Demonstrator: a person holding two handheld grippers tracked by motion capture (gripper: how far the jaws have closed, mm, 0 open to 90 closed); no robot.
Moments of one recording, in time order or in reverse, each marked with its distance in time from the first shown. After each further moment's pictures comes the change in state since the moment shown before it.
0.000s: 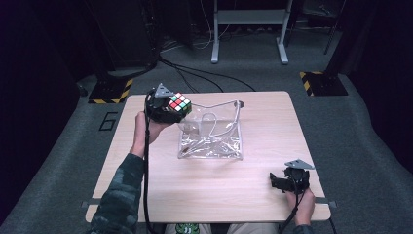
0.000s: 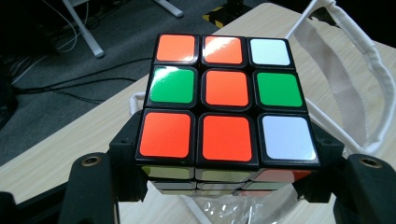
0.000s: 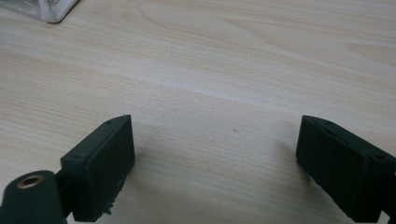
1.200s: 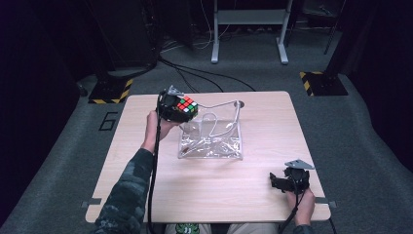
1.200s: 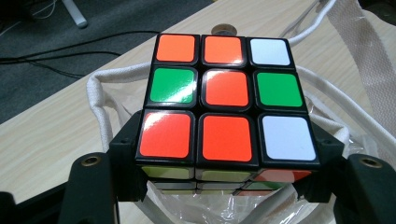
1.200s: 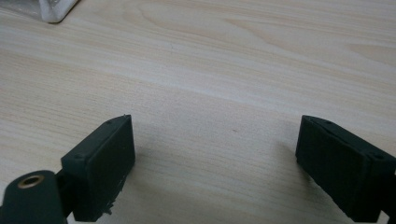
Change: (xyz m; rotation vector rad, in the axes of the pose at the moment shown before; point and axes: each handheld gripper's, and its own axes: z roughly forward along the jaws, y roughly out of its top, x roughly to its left) left arm 0.005 -0.004 0.050 0.102 -0.036 -0.051; right arm 0.000 0.000 0.000 -0.001 0.000 0.000
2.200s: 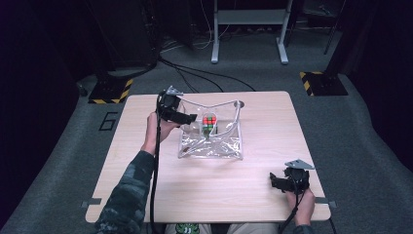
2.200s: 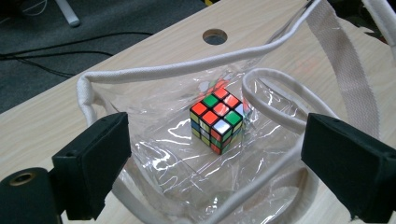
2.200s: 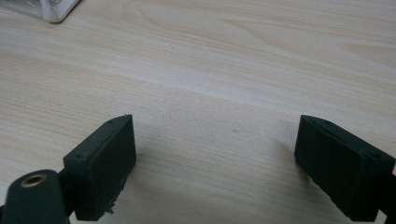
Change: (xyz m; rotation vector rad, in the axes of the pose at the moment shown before) left arm -0.005 -0.001 -0.012 -0.014 -0.033 -0.025; right arm 0.000 0.000 0.000 0.002 0.001 -0.001
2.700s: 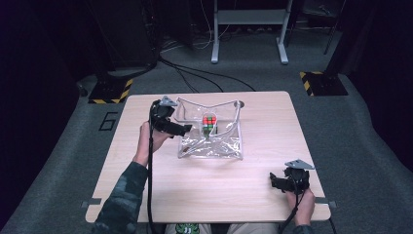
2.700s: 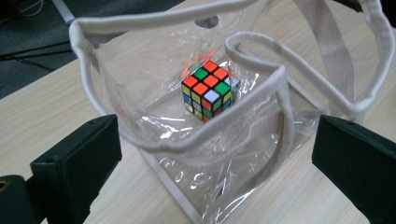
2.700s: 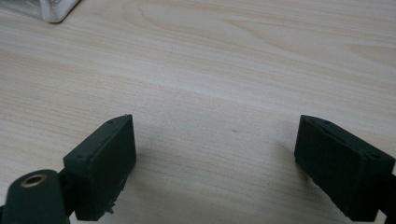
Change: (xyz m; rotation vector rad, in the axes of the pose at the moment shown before) left arm -0.009 -0.034 -0.022 0.014 -0.002 0.034; right arm 0.000 0.000 0.000 0.000 -0.001 0.000
